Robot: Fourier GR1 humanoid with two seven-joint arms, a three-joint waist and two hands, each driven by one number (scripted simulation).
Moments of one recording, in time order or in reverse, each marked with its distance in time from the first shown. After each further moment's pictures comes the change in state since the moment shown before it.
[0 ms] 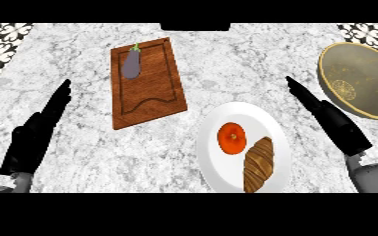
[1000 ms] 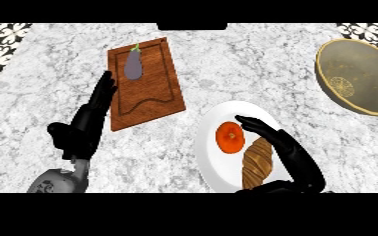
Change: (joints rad) left arm -0.105 -0.318 -0.028 0.096 0.042 0.035 -0.138; right arm 0.144 0.241 0.149 -0.165 0.119 -0.087 -0.460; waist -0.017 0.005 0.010
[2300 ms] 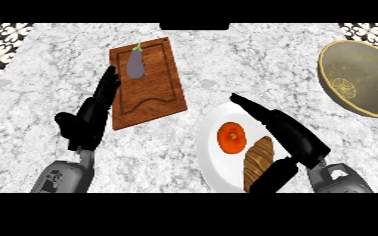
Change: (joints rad) left arm -0.041 -0.081 0.084 0.073 -0.064 -0.088 -0.007; right arm -0.194 -0.067 -0.016 -0.081 0.160 0.261 0.727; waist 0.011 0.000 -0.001
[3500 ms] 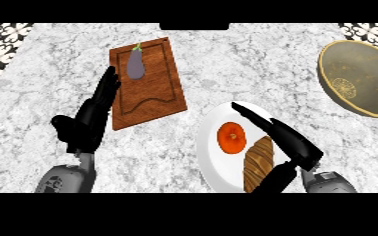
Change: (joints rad) left arm 0.032 -0.091 0.078 -0.068 -0.102 -0.082 0.055; right arm 0.104 0.171 -0.152 0.105 -0.008 0.179 -0.150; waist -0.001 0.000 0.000
